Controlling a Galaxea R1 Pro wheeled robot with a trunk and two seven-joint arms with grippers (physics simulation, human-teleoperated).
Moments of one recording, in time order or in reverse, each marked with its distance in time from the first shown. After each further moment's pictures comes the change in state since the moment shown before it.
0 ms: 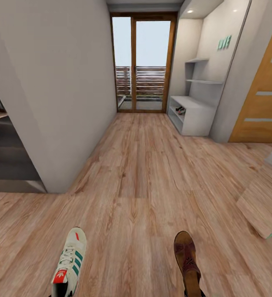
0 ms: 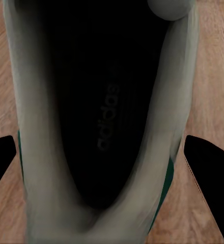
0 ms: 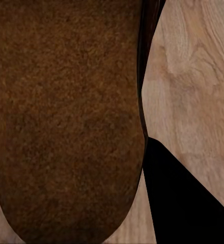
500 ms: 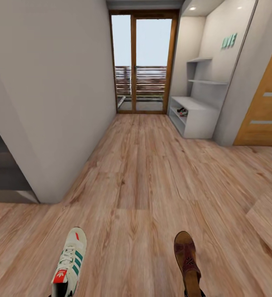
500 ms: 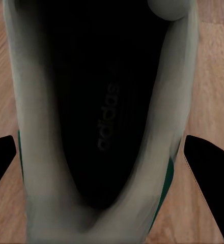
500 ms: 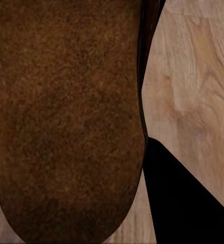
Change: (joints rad) left arm -0.001 0.000 0.000 0.000 0.000 0.000 0.000; right arm 0.000 0.000 0.000 0.000 0.000 0.000 0.000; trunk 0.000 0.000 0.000
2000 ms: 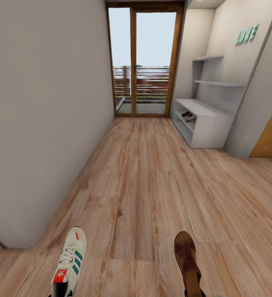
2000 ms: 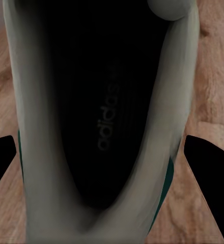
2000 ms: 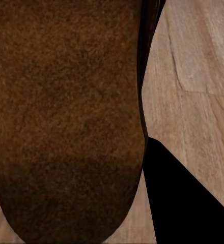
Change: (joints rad) left arm 0.001 0.000 0.001 -0.003 0.000 -0.001 0.001; right arm 0.000 -0.002 0.000 0.001 0.000 0.001 -0.001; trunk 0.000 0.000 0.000
